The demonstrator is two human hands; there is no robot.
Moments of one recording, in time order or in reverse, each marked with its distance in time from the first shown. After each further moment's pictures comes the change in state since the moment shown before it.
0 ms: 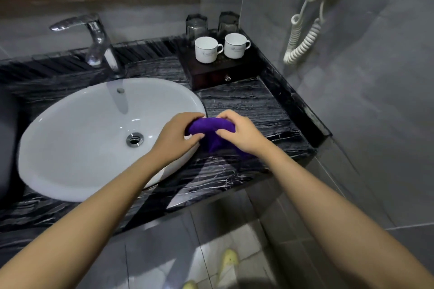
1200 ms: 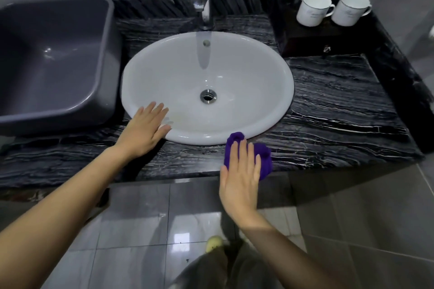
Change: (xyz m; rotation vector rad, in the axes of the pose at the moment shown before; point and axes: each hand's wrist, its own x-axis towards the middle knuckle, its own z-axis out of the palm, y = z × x) left_hand -0.194 -0.176 -0.101 0.496 -0.198 -0.429; right_hand -0.096 -0.046 0.246 -0.676 0.137 0.065
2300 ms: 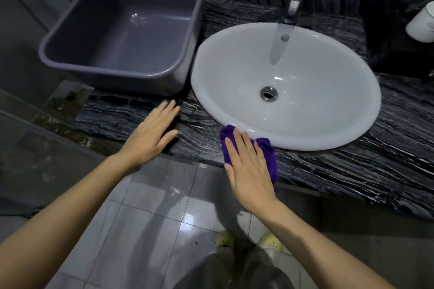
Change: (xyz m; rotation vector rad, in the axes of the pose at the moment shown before) left_hand -0.113 -0.067 0.010 -0.138 0.175 -0.124; right_hand 0.013 -0.061 0.013 0.007 -0.115 -0.642
